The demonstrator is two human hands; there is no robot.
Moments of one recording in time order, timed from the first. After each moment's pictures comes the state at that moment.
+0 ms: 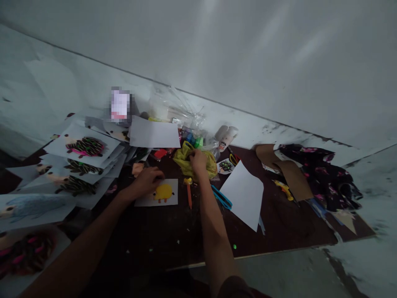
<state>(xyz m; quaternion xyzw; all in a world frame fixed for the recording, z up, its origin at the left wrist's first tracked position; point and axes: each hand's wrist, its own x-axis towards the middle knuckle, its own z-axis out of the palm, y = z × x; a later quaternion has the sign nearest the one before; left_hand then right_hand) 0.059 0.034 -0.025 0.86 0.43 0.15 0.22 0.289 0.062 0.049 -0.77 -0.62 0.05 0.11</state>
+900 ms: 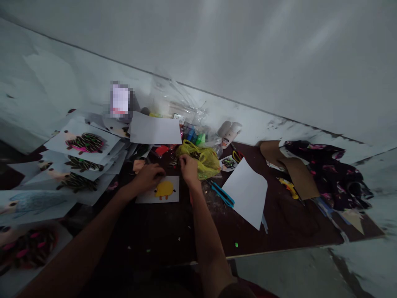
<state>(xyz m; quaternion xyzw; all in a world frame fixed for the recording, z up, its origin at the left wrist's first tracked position) 0.059 0.034 -0.022 0.86 0.43 0.14 0.22 0.255 0.033 0.005 -0.71 -0.63 0.15 0.26</state>
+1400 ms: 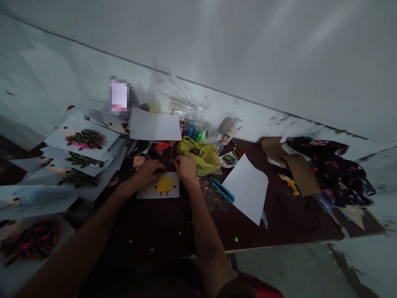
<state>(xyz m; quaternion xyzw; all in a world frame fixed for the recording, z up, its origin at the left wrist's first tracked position) 0.056 0.037 -0.028 0.86 0.43 0.16 0.24 0.245 0.021 0.009 -0.68 -0.73 0.05 0.11</state>
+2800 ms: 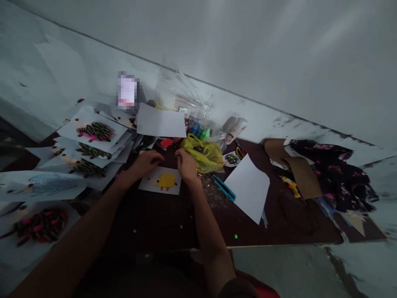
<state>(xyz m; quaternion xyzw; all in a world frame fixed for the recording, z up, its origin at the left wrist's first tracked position) 0.038 0.048 -0.030 0.82 0.45 0.28 0.21 0.235 0.008 0.015 -0.64 -0.72 0.14 0.23</state>
